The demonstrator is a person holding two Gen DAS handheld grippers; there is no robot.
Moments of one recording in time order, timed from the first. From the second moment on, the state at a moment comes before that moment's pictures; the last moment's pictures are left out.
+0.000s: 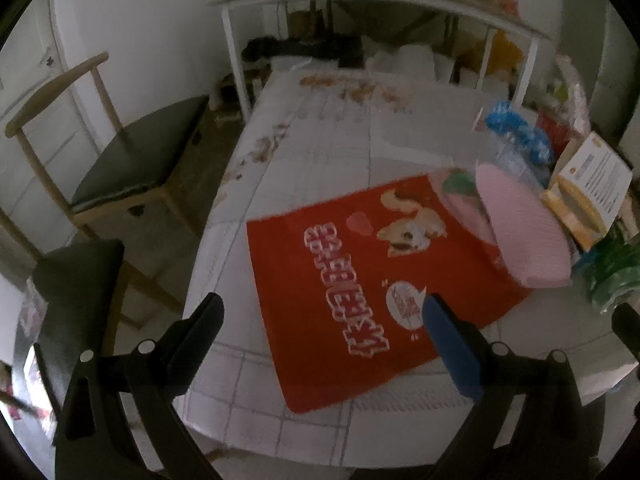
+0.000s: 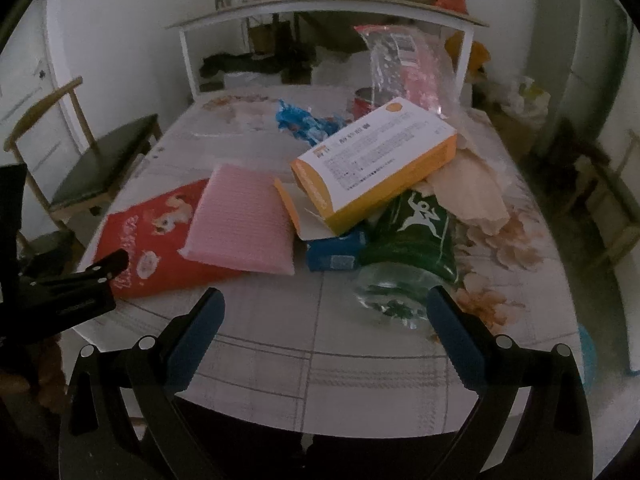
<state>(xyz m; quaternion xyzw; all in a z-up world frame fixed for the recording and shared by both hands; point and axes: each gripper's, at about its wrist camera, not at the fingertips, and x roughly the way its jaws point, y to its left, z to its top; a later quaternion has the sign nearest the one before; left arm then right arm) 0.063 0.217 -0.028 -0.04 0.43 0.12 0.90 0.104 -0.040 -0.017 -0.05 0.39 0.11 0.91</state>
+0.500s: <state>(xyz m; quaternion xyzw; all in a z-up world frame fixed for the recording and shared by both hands) 0.120 0.260 -0.002 -0.06 0.35 0.03 0.93 0.112 -0.001 -0.002 -0.07 0.33 0.18 0.92</state>
